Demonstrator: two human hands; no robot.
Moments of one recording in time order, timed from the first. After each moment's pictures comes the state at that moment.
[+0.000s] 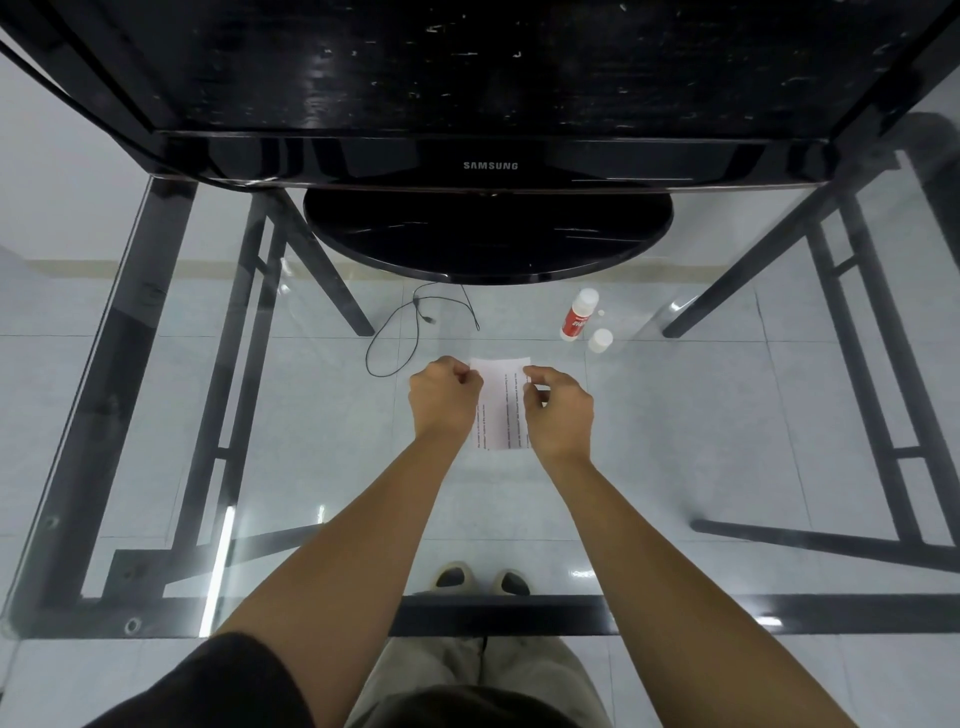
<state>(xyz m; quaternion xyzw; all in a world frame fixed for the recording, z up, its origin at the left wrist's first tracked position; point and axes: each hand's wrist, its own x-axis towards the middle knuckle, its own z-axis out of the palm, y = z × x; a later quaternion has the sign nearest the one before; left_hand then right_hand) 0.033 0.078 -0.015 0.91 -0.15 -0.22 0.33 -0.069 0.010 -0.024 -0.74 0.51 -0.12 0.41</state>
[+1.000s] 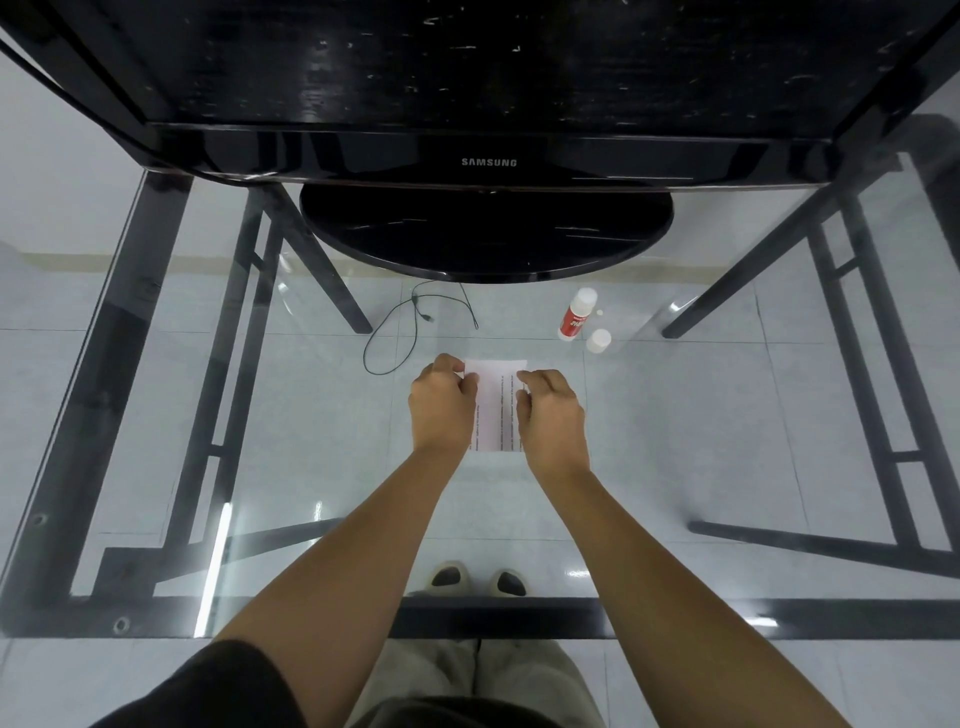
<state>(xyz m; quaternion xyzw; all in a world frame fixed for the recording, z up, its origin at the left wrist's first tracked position) 0.023 0.082 -0.022 0.91 -0.19 -0.18 0.32 -0.078 0.009 -0.035 -0.85 0.42 -0.08 0.31</state>
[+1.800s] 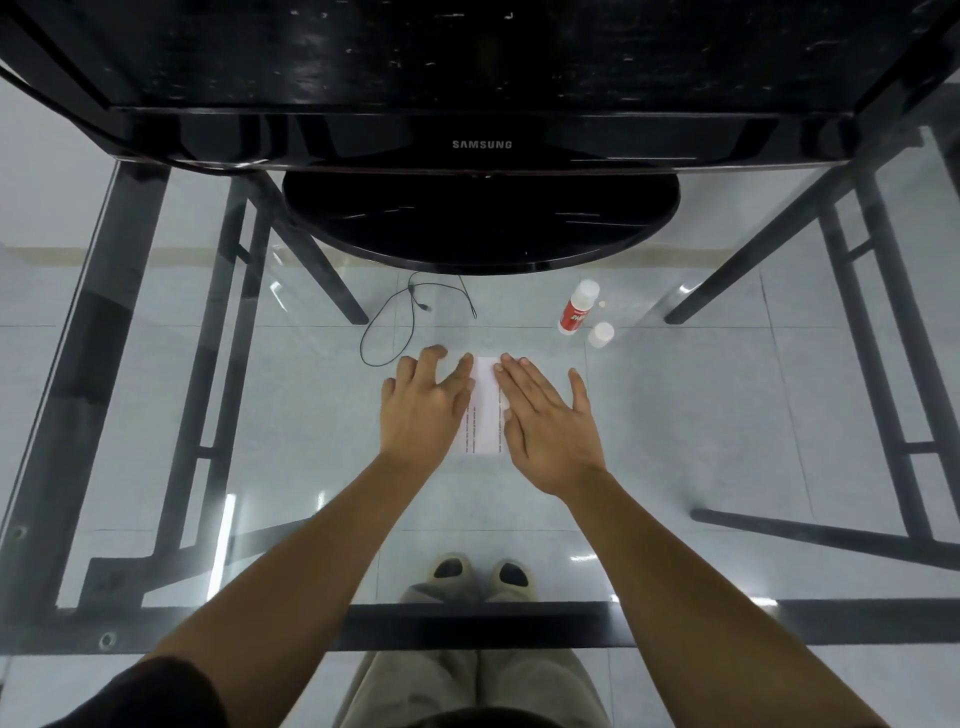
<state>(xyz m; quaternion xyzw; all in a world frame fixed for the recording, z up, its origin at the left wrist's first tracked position) 0.036 0.108 -0.031 0.88 -0.46 -0.03 0.13 -0.096 0.002 -0.054 -0.96 0.23 0.05 0.13</state>
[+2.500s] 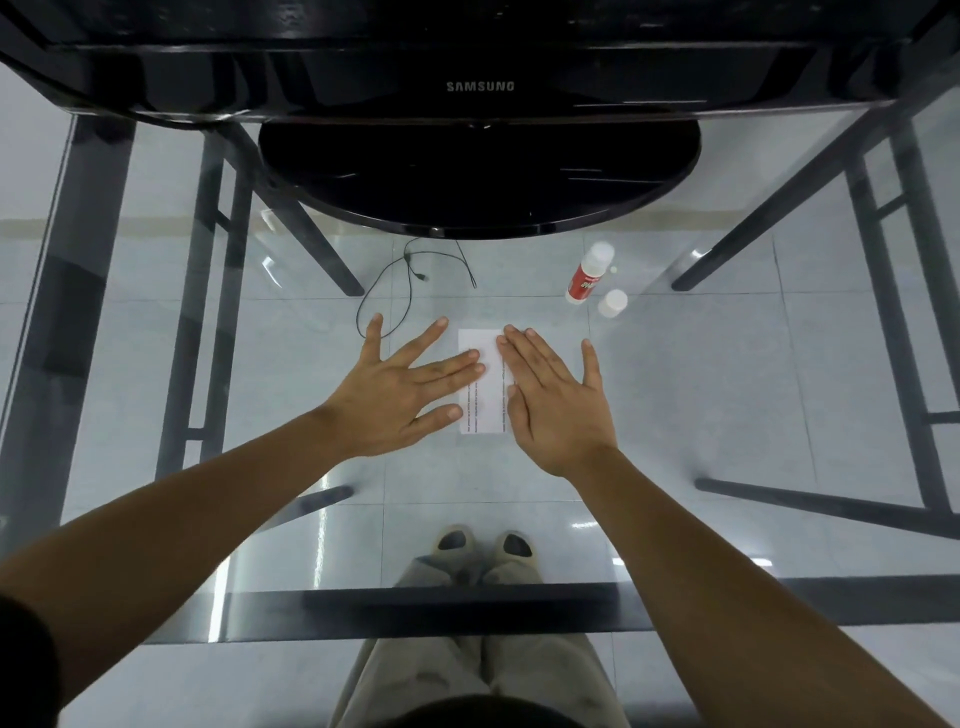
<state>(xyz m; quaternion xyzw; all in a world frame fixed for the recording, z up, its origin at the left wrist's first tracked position) 0.089 0.140 -0.043 0.69 -0.72 -0.05 -0.03 -0.095 0.003 -0.051 -0.96 0.24 0.03 0.13</state>
